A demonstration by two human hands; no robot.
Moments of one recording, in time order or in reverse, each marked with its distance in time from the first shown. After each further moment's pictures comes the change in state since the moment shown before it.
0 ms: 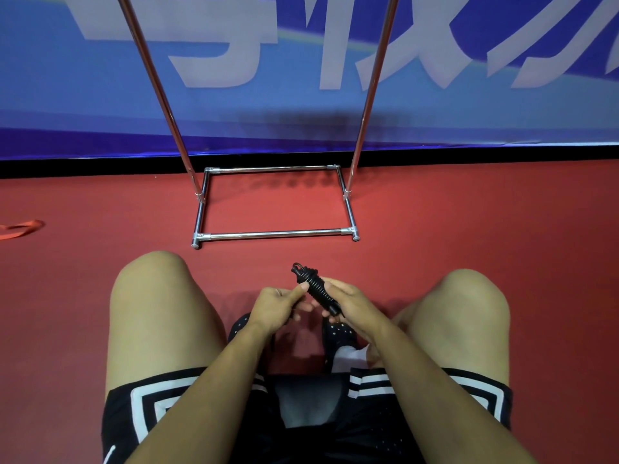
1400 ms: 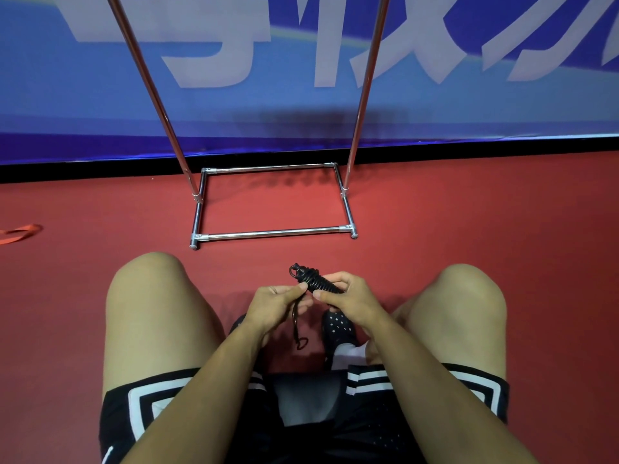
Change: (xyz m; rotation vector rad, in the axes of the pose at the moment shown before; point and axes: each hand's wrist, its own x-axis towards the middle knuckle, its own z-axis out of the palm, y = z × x) left_hand 0.002 -0.004 0.002 -0.361 -0.110 -0.048; right_hand 0.000 -0.002 -0.009 -0.096 0.149 -0.089
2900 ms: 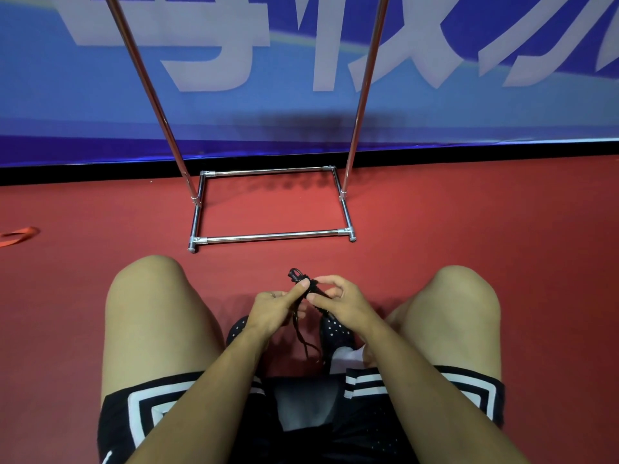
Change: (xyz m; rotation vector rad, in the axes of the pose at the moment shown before) left_hand -0.005 0.000 0.001 0.229 0.088 0.030; right_hand -0.001 -0.001 0.006 -0.069 -0.035 0.006
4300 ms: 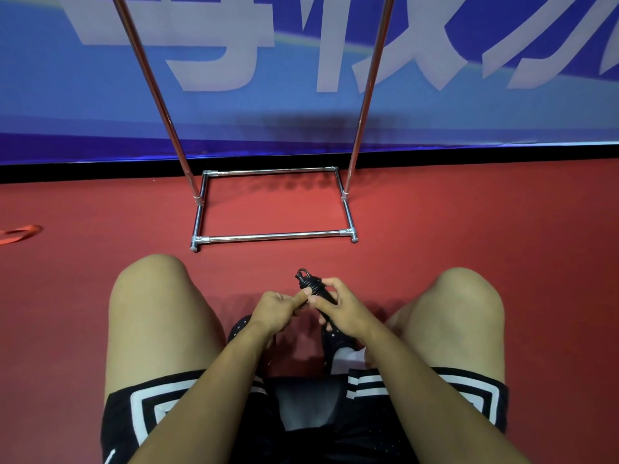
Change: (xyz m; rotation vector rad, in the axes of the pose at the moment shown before) left_hand 0.012 -0.004 -0.002 0.174 0.028 -0.046; right_hand 0.000 0.005 0.011 -0.025 -0.106 -0.032
